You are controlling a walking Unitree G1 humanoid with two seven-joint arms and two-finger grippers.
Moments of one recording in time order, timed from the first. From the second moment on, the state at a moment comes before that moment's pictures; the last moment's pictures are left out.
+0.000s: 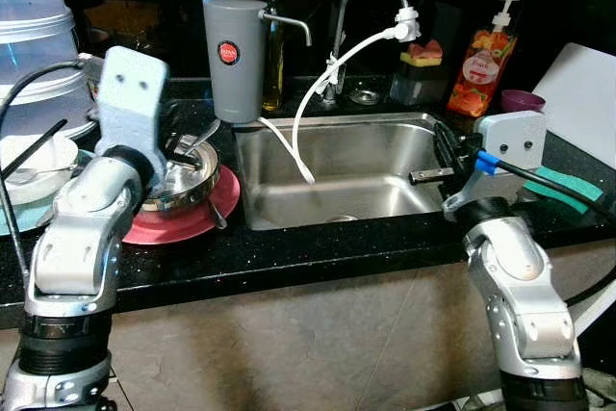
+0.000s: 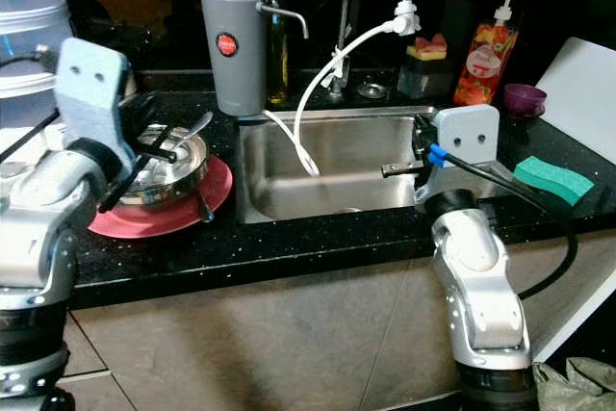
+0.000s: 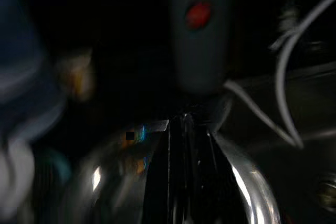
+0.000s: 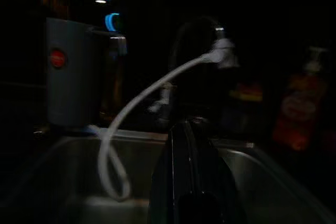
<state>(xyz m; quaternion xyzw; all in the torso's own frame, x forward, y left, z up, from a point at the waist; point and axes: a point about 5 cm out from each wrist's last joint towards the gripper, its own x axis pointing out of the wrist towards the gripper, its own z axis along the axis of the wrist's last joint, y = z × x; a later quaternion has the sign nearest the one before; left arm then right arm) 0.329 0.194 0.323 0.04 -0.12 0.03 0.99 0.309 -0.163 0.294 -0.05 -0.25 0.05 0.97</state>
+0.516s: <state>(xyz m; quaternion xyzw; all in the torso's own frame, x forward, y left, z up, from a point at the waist) 0.328 0.195 0.332 0.07 -0.11 0.08 0.99 0.310 -0.155 0.291 -0.03 -0.24 0.06 0.97</state>
